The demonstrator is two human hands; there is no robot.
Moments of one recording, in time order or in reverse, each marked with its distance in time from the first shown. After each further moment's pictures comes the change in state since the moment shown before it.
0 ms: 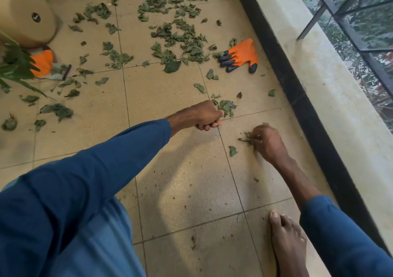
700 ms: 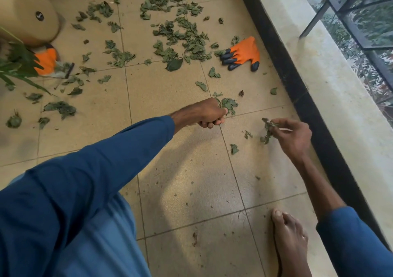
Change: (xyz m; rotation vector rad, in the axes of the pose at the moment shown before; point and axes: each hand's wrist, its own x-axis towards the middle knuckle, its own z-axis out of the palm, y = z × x) left_hand -0.003 0.007 0.001 0.018 -0.004 -0.001; right_hand -0.019 -0.002 -0.046 0.624 0.284 0.410
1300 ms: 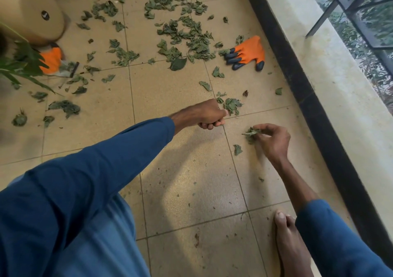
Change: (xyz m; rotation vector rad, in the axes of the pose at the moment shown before) left_hand 0.000 -0.009 -0.002 0.005 0.003 -0.011; right_hand -0.005 0.012 0.061 0.024 -0.025 0.011
